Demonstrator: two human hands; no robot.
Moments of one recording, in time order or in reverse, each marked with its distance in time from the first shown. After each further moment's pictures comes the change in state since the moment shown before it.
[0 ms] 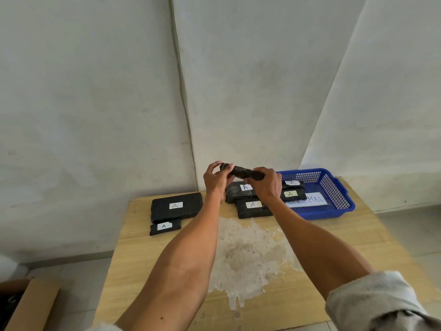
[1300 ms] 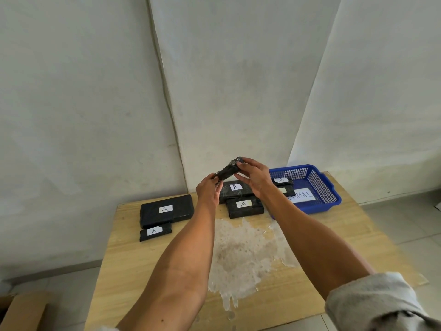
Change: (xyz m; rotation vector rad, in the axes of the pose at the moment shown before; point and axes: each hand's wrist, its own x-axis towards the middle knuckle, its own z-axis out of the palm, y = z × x) left_hand 0.007 -0.022 0.004 -0.312 0.108 -0.306; right_hand 0.005 -0.023 -0.028 1.088 -0.297 0.291
